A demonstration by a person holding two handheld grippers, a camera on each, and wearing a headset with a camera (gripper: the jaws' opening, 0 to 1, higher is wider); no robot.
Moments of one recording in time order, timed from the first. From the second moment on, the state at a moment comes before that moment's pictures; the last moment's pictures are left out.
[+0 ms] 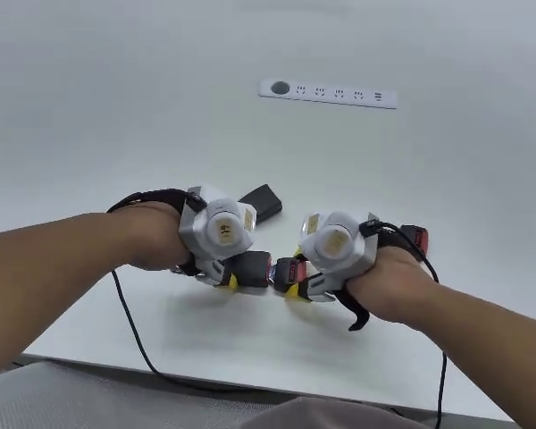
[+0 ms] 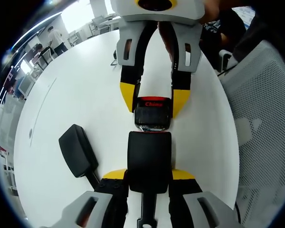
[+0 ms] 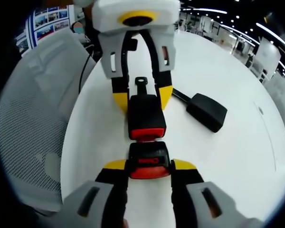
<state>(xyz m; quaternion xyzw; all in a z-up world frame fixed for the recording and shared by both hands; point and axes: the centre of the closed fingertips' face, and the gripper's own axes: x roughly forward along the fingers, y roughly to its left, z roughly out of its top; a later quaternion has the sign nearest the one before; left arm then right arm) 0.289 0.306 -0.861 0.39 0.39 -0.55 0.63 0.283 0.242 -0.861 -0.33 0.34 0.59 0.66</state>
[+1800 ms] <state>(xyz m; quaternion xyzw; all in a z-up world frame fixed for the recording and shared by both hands) 0.322 0.291 -0.811 0.41 0.33 -0.51 0.67 0.304 0.209 -0.817 -0.34 0.31 0.56 0.69</state>
